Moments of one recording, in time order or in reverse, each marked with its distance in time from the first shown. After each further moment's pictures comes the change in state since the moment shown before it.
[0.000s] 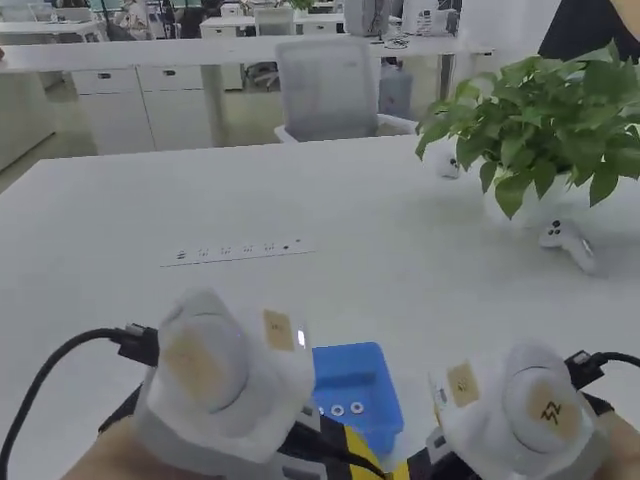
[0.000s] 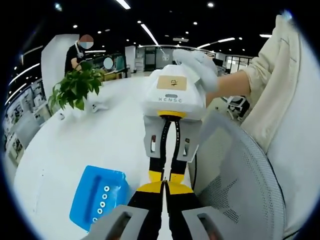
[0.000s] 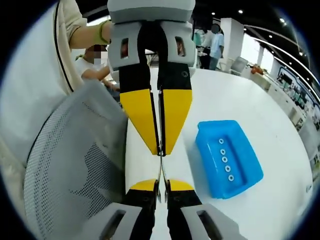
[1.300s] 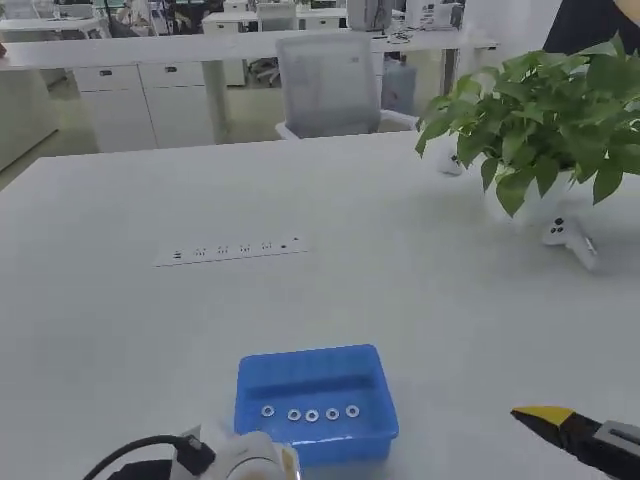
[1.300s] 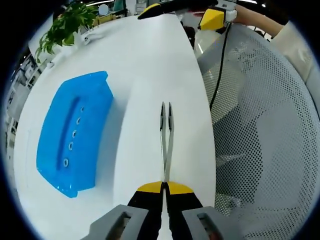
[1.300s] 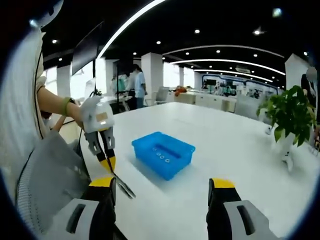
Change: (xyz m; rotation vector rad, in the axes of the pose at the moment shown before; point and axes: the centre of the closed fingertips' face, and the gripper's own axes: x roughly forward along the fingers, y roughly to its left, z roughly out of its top) left arm 0.036 -0.002 -0.149 -0.068 0.516 -0.014; right arm -0.099 -0.036 -0.046 0.408 -0.465 -0.547
